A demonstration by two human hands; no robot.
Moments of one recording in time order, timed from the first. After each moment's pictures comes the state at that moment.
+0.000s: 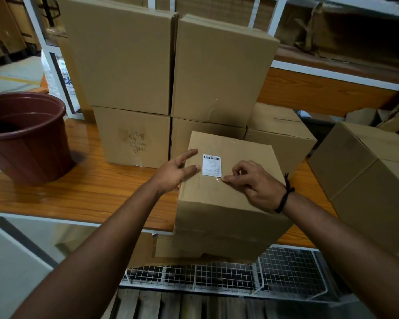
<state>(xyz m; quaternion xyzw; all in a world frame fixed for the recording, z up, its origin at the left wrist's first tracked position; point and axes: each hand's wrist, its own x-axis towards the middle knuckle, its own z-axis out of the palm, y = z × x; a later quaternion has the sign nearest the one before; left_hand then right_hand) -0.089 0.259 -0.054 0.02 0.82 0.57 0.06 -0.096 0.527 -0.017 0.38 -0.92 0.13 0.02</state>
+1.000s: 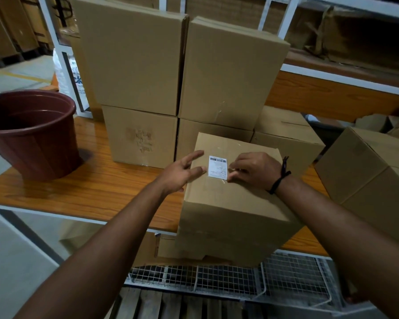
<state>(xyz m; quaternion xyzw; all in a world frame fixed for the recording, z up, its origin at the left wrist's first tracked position) -0.091 0.256 -0.057 0.02 0.82 0.56 0.06 -0.150 0.506 -0.009 0.51 -0.81 0.12 0.25</state>
